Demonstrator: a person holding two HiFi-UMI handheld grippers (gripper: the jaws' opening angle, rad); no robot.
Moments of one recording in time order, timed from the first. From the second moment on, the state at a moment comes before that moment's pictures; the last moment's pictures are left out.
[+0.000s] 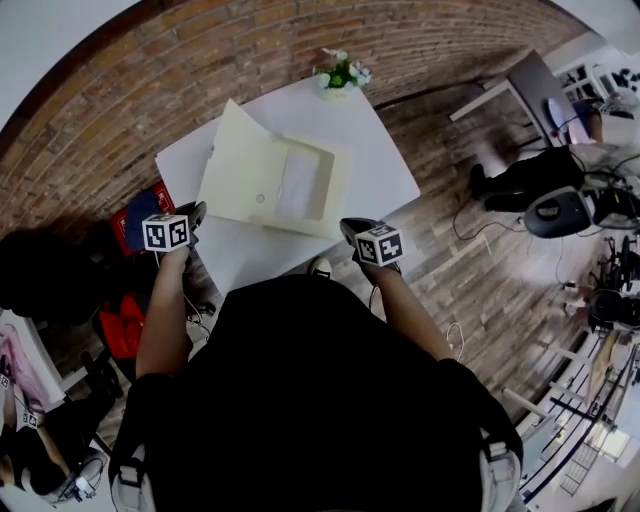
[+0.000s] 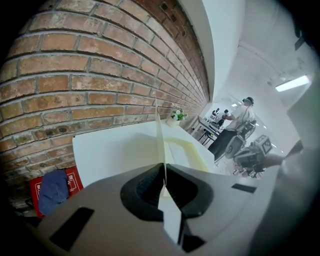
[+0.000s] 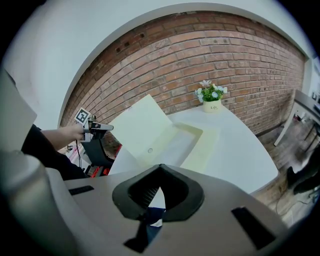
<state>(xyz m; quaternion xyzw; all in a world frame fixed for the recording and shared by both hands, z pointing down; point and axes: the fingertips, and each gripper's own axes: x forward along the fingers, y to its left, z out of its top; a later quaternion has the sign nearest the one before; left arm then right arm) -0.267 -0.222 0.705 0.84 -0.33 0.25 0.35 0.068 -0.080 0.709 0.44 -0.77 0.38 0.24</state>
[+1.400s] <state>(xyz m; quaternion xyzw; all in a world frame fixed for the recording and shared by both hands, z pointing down) -0.179 -0.192 0.676 0.87 -0.26 0.30 0.29 0.077 -0.057 0.740 0.45 -0.75 0.41 0.25</state>
